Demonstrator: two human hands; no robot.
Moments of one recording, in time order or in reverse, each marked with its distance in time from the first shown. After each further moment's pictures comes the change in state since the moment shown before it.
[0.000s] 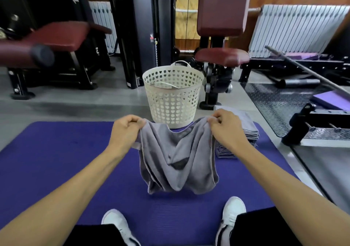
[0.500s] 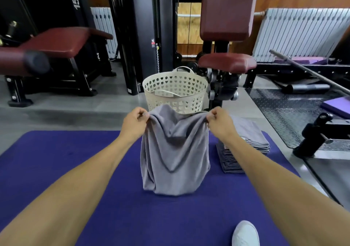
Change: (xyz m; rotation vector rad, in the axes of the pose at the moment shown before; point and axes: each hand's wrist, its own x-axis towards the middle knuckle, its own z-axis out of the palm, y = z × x) left_hand 0.120 -0.017 0.044 0.208 -0.035 0.122; right_hand 0.107 0.030 0.058 0.097 -0.077 0.153
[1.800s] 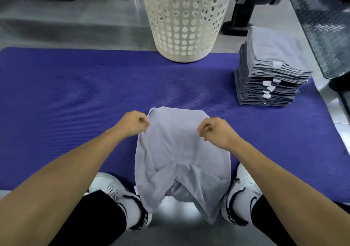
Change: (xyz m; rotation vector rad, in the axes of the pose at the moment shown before) left_hand -0.082 -0.208 0.049 0.452 -0.612 -0.398; right_hand -0.105 0.151 0.124 -0.111 -0.685 0.232
